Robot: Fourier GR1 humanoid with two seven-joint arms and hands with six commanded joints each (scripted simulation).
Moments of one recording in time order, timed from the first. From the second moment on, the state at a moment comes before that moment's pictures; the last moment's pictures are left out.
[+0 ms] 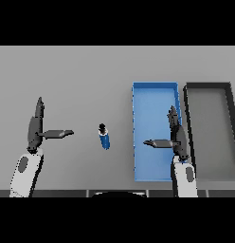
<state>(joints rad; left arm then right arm) -0.11 0.43 -0.16 -1.48 0.24 0.26 0.01 0.00 0.00 0.00 -1.57 0.00 0.00 0.00</state>
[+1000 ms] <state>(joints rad) -0.04 0.64 -0.31 -1.57 0.24 -0.15 -0.14 0.07 -0.13 0.08 -1.66 0.12 0.08 -0.09</state>
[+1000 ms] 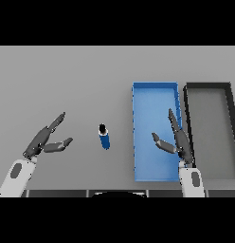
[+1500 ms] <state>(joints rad) -0.07 0.57 -0.47 -1.63 0.17 -0.23 -0.02 0.07 -0.14 0.08 -1.67 0.12 0.08 -0.10</state>
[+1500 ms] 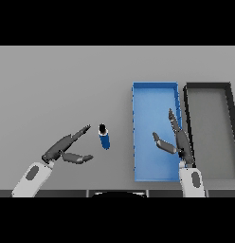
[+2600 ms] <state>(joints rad) -0.25 0.18 -0.52 -1.30 0.16 -0.19 -0.10 0.09 -0.14 0.07 -1.69 0.10 0.09 -0.09</state>
